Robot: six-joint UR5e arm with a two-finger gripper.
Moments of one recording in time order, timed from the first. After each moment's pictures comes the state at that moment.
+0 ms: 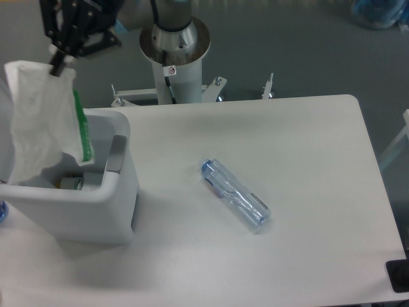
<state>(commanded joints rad) 2.32 -1.31 -1.83 -0.83 0.75 0.37</state>
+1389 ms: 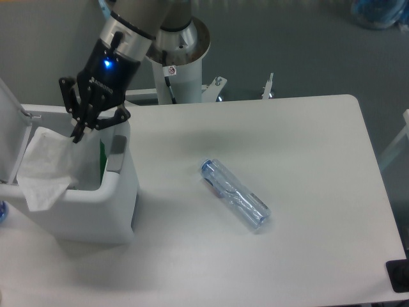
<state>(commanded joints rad) 2.29 -1.53 -1.85 -0.82 0.87 0.42</state>
